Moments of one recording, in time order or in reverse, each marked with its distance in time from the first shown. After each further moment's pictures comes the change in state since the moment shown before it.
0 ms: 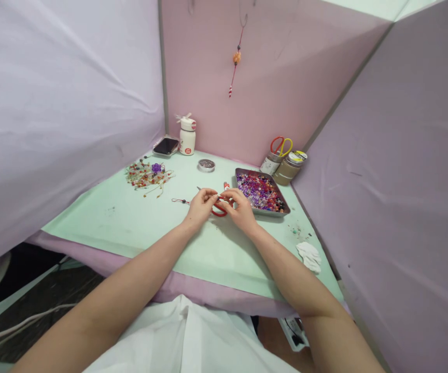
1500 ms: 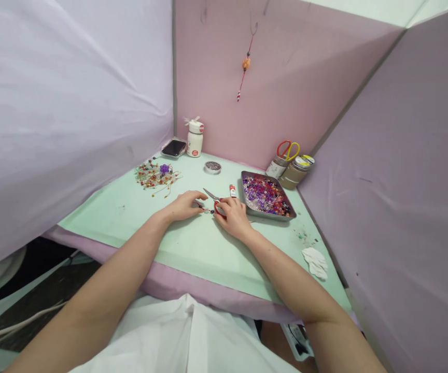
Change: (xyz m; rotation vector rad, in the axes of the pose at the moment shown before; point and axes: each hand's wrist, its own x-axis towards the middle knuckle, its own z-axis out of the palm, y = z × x) left_hand 0.021 0.001 -0.090 0.739 -0.403 0.261; right_hand -0.013 -0.004 0.026 -0.600 -0.251 -0.007
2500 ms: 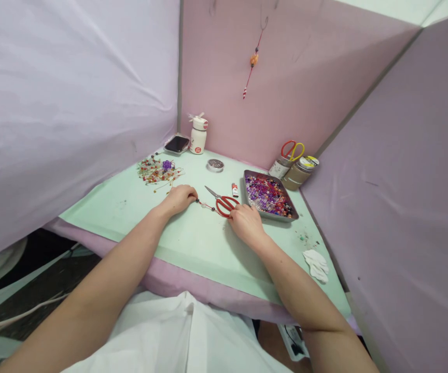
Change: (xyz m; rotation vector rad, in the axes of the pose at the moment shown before) left_hand 0.007 -0.018 -0.011 0.395 0.025 -0.132; right_hand -0.005 -0.012 -0.037 -0.417 -0.404 0.132
